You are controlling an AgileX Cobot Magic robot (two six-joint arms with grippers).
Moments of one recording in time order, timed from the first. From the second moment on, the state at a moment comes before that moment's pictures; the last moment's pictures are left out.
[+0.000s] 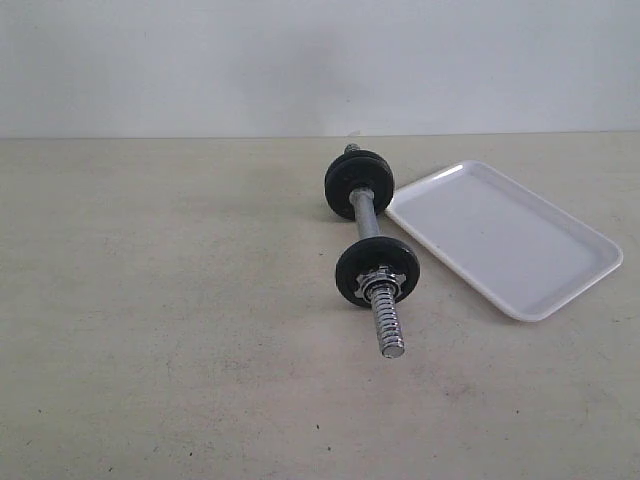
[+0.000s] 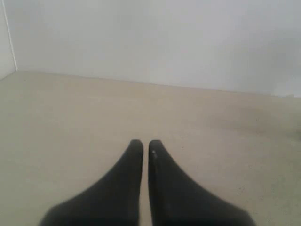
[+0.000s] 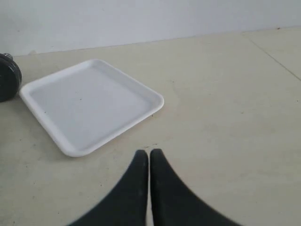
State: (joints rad) left arm 0.14 0.03 0.00 -0.16 0.21 0.11; right arm 0.03 0.00 0.00 -0.37 0.38 0.42
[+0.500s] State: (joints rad) left arm 0.14 0.03 0.00 -0.16 0.21 0.11; right arm 0.03 0.00 0.00 -0.37 0.37 0.39
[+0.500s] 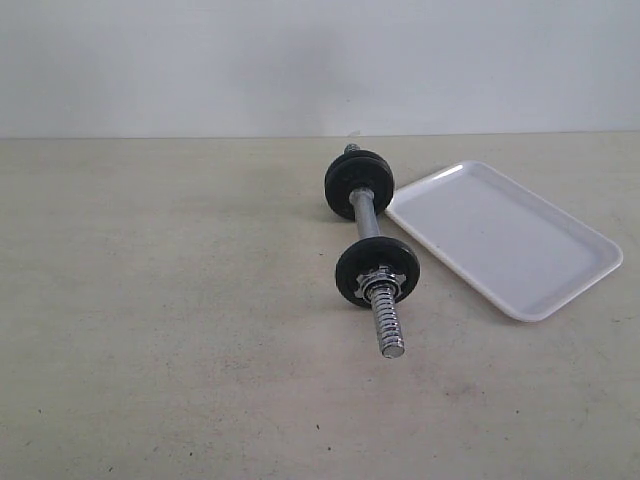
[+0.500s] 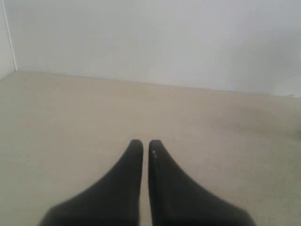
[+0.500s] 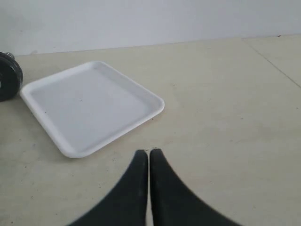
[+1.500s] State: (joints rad) left arm 0.14 0.03 0.00 -0.16 0.21 0.11; right arm 0.03 0.00 0.00 0.02 0.36 -0.04
